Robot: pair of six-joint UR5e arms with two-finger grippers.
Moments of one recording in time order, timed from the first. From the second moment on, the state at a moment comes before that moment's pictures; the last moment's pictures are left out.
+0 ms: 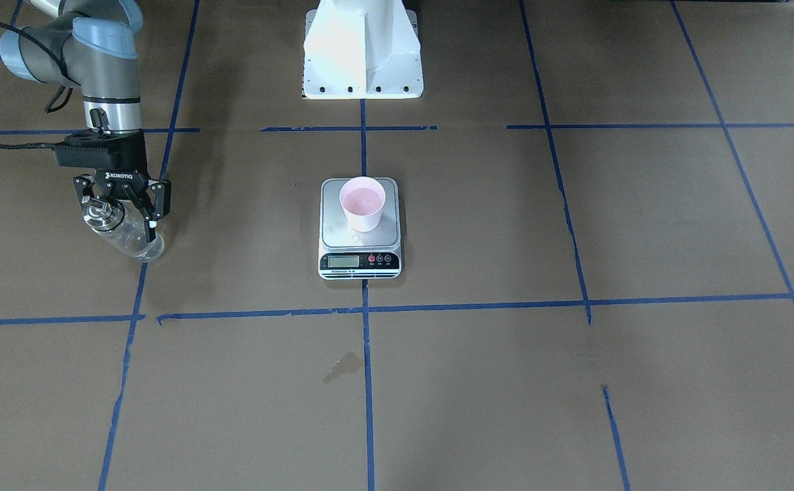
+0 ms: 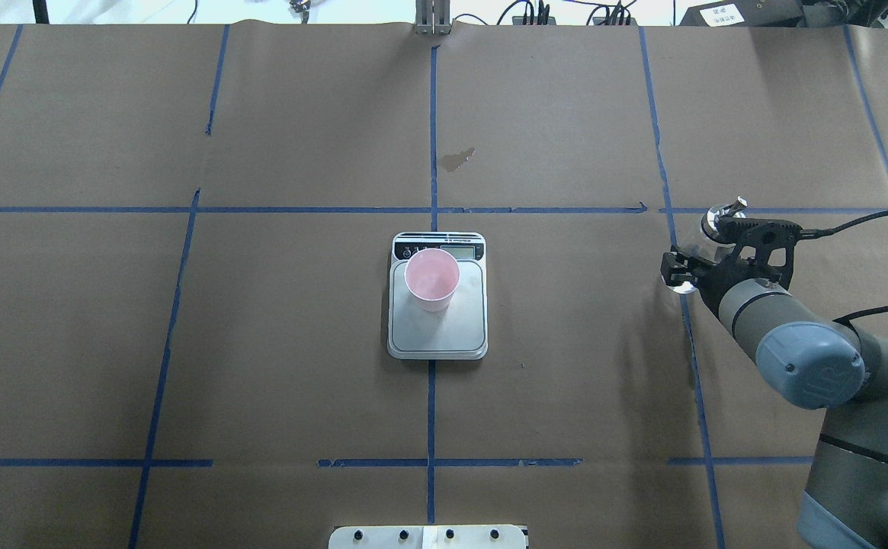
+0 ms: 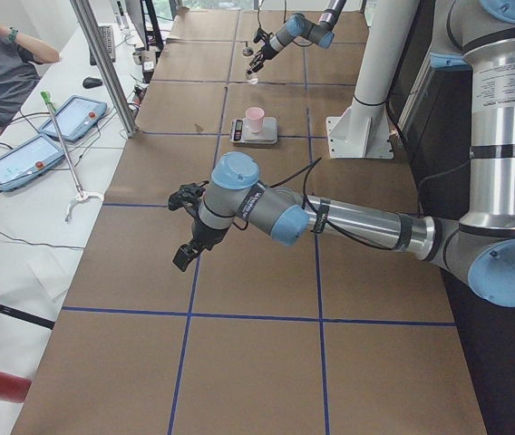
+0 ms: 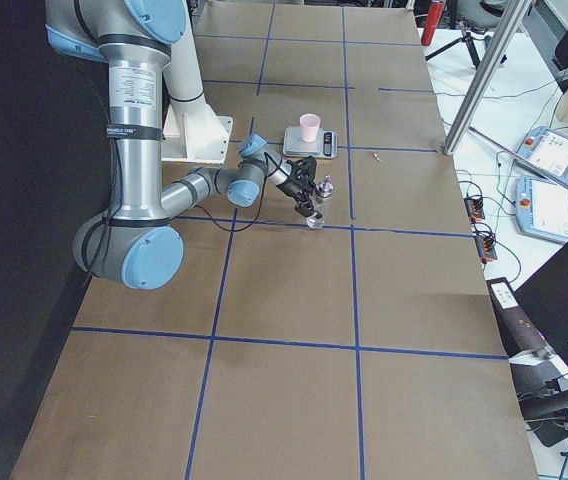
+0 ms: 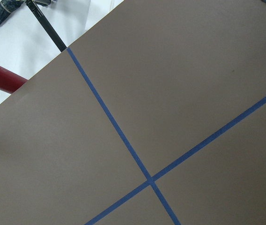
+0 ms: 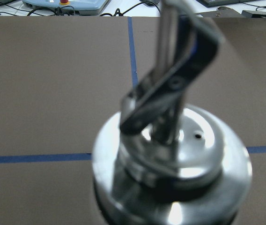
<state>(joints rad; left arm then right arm) -1.49 -1.49 -1.83 -1.95 -2.14 0.20 0.45 -1.60 1.91 -1.02 1.12 1.30</state>
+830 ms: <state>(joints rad) -1.48 -1.49 -1.83 -1.95 -2.15 0.20 0.44 -1.62 1.91 -1.01 1.13 1.24</state>
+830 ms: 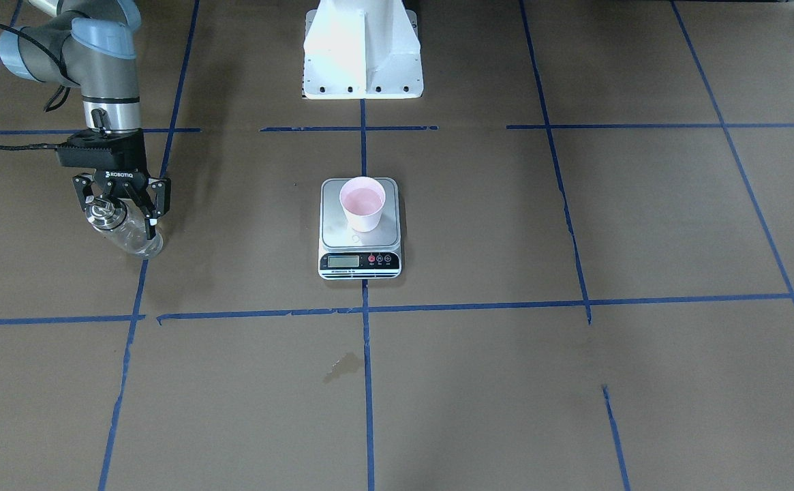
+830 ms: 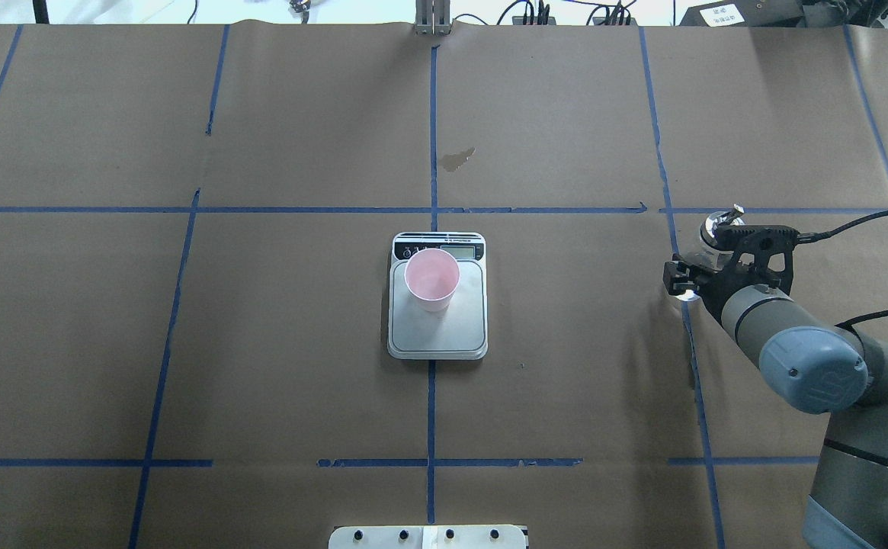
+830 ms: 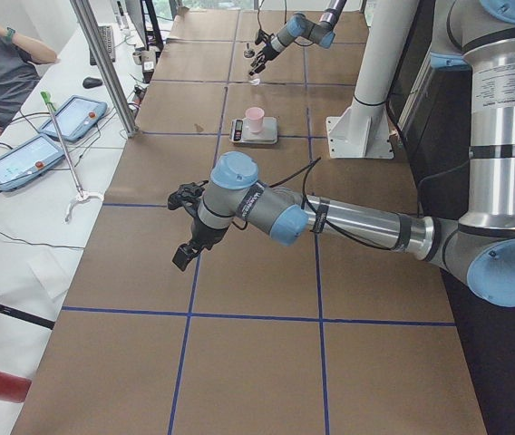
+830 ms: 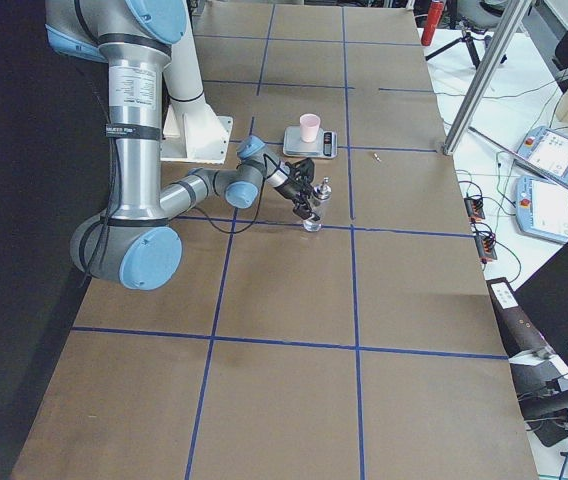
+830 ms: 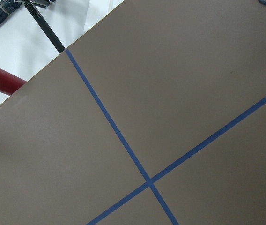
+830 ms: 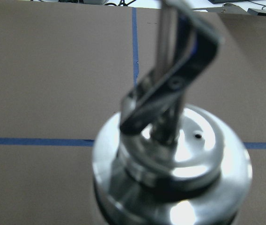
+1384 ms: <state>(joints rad) -1.48 -1.49 -1.83 -1.95 -2.15 0.20 0.44 -1.62 1.92 -1.01 1.13 1.22</state>
